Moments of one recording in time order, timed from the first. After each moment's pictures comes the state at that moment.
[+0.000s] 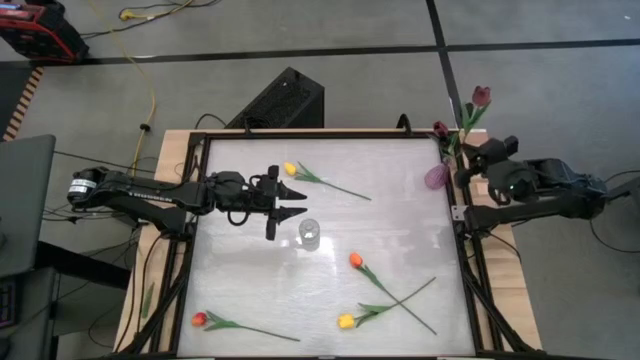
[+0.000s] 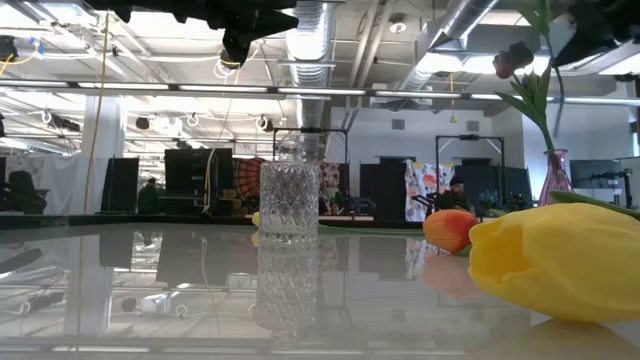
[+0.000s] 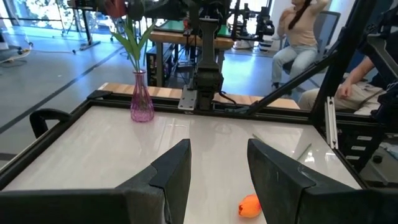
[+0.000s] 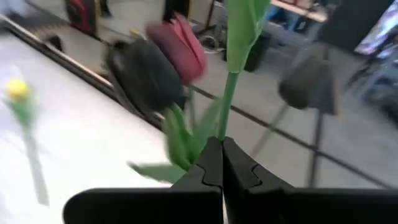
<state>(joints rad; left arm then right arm) 0.01 1.15 0.72 0.35 -0.03 -0.09 0.05 0.43 0.92 -1.19 1.05 0.43</state>
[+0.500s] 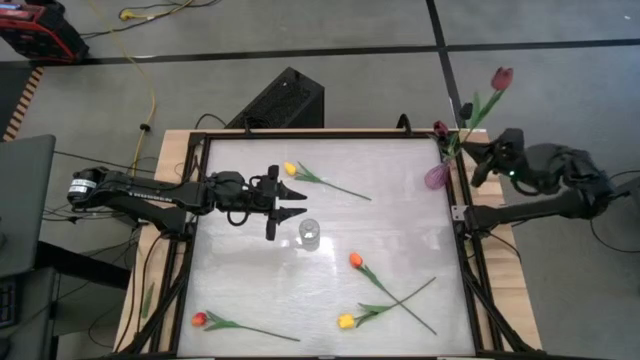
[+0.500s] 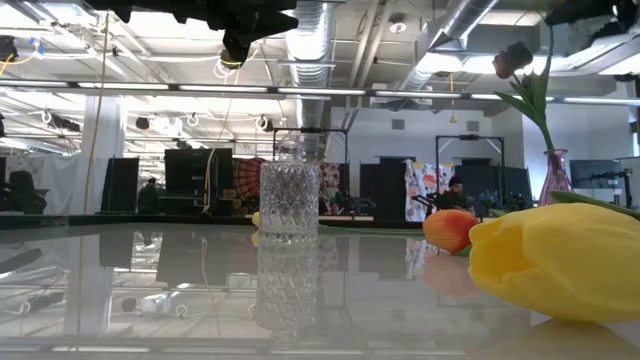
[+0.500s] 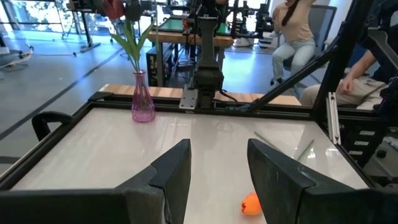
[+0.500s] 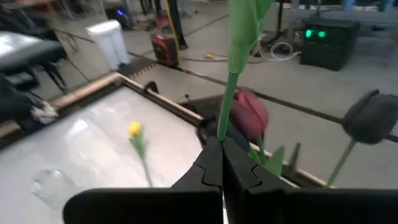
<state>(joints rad) 0.01 1.15 0.72 0.34 -0.03 -0.06 0.05 0.43 1.10 -1.08 0.77 0.44</state>
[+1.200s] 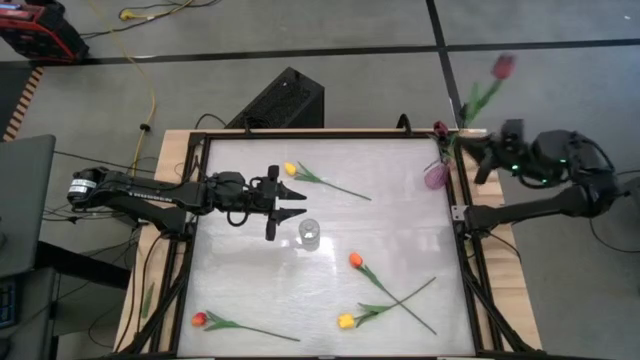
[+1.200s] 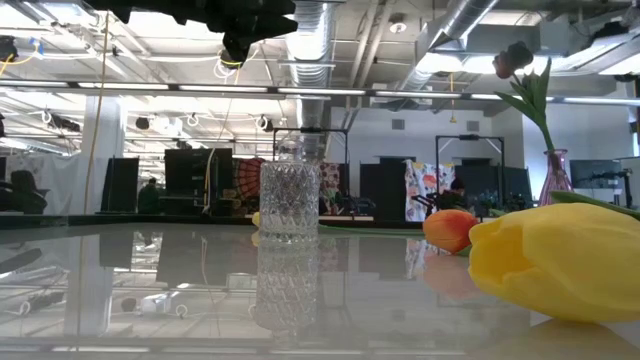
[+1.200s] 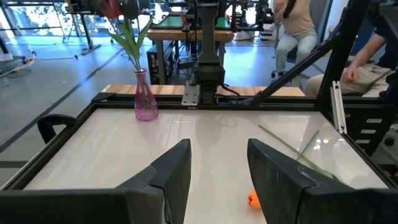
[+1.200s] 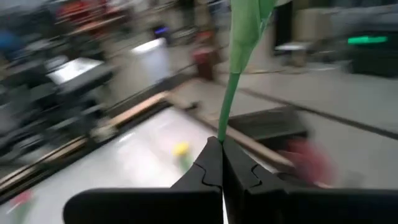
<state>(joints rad) 0.01 1.15 0.72 0.33 -0.03 -0.01 0.03 0.56 1.23 -0.93 0.59 0.38</state>
